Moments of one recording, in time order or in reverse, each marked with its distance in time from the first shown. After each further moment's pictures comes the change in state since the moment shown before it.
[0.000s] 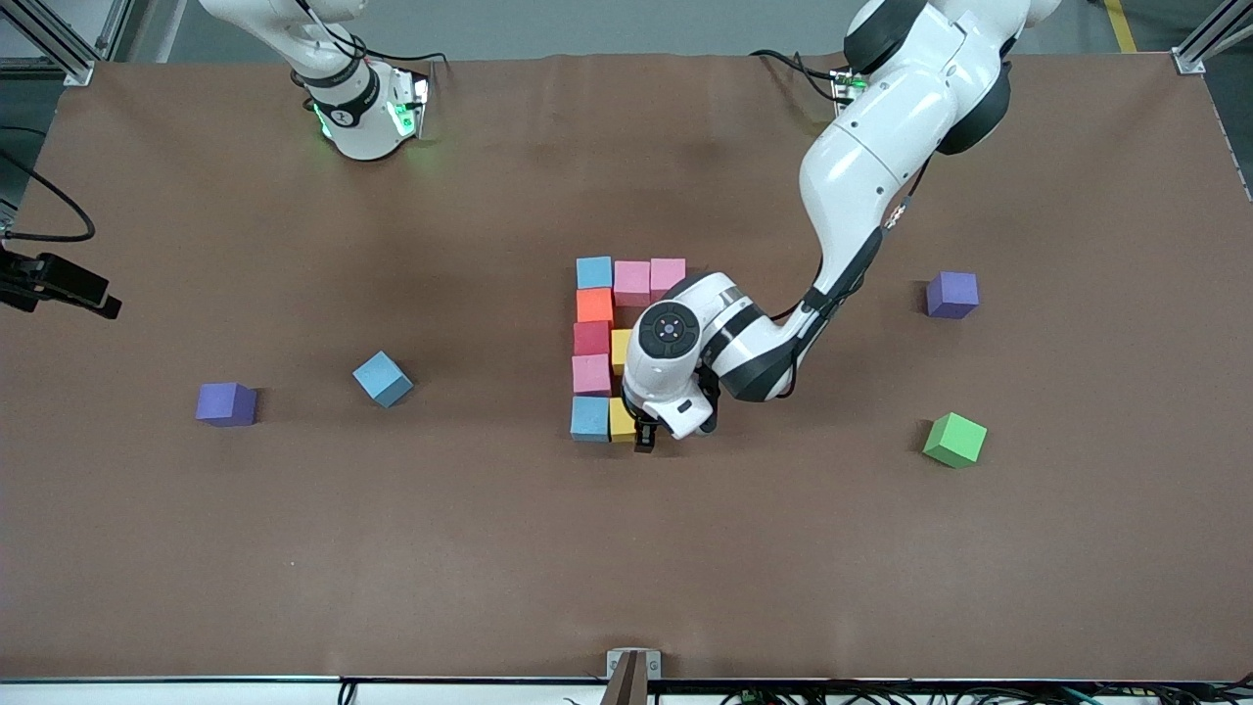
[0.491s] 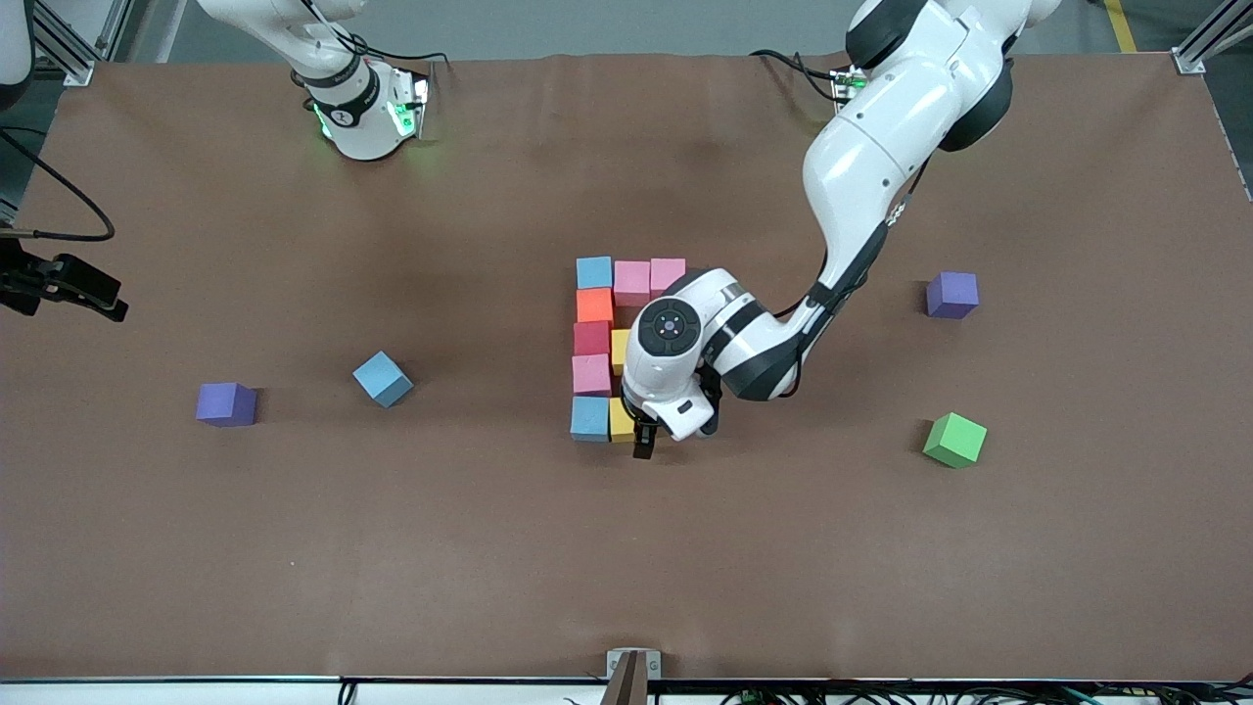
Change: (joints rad) left arm 0.005 -0.054 -0.008 0.036 -0.008 -0.097 0.033; right arm 0.025 -0.050 -0.019 -0.096 -0.026 0.088 0.002
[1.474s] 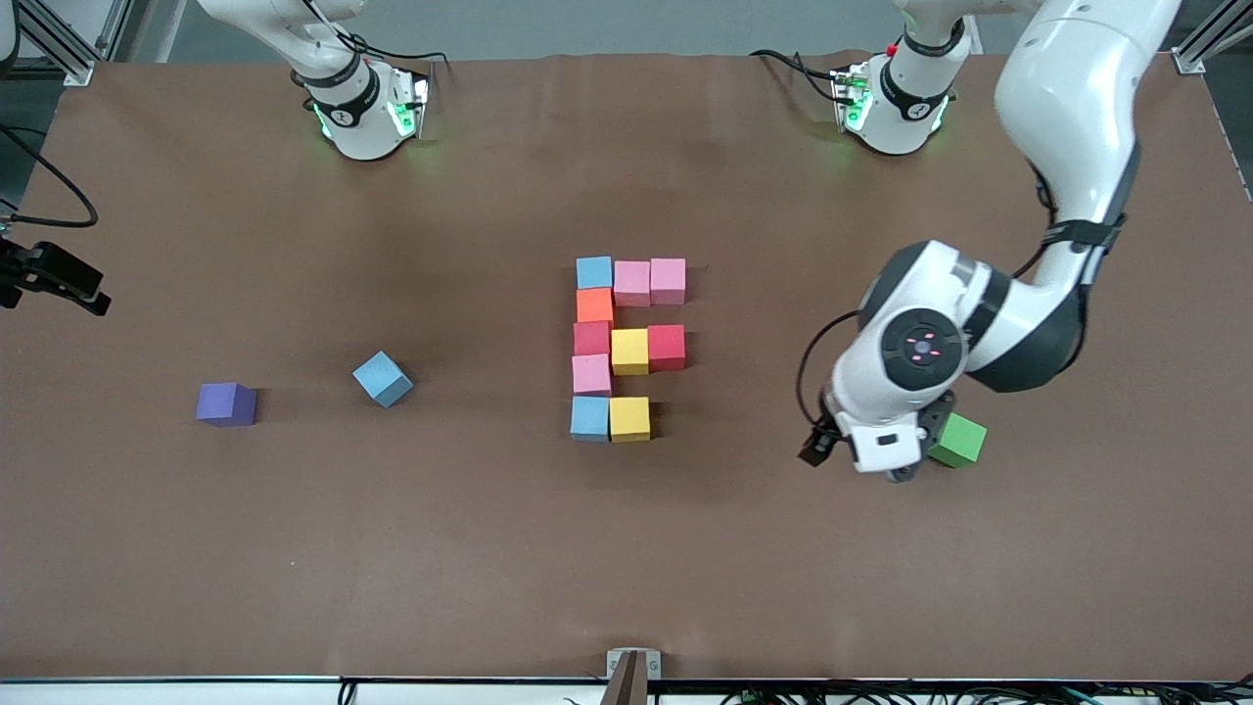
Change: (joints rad) left arm 0.492 -0.378 -0.123 -0.324 -0.045 -0.261 0.869; right arm -0.018 -0.023 0.000 0.004 0.002 0.015 0.000
